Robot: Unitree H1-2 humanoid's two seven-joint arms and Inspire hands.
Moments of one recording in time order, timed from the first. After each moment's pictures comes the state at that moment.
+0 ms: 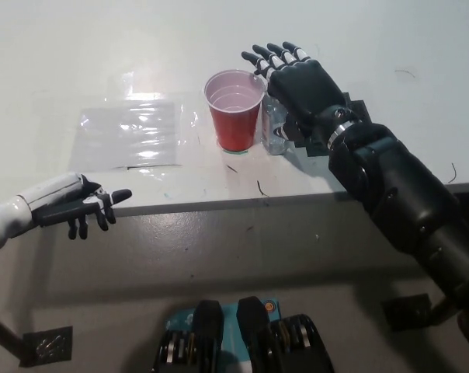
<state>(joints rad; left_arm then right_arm) -0.49 0.67 -0.16 -0.15 0.15 0.45 -0.64 -0.98 -0.20 0.56 0.74 -0.84 -0.05 -0.06</state>
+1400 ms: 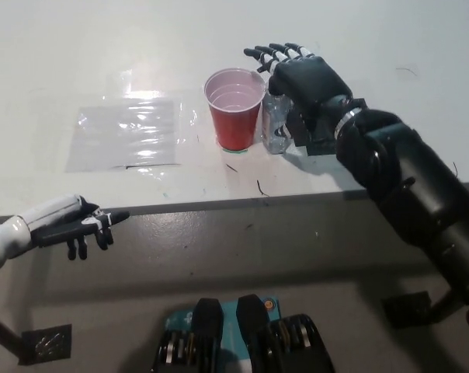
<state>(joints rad) -0.42 0.67 -0.16 -0.16 0.15 0.45 -0.65 -0.99 -0.23 0.49 0.60 -0.73 -0.01 0.14</state>
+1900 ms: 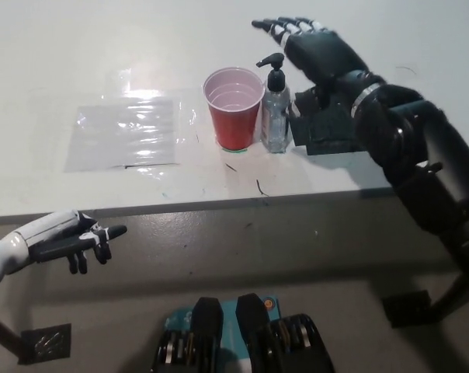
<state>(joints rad) -0.37 0.67 -0.15 -0.18 0.15 0.45 -0.64 -0.99 -0.27 0.41 0.43 -0.70 0.03 0.23</state>
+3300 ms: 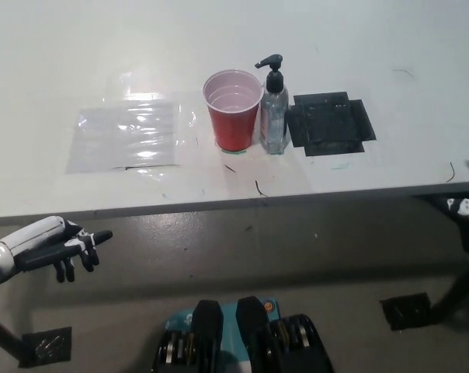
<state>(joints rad) -0.32 0.67 -0.09 -0.19 0.14 0.44 -0.64 -0.33 -0.33 -0.20 -0.01 -0.28 0.18 0.25</state>
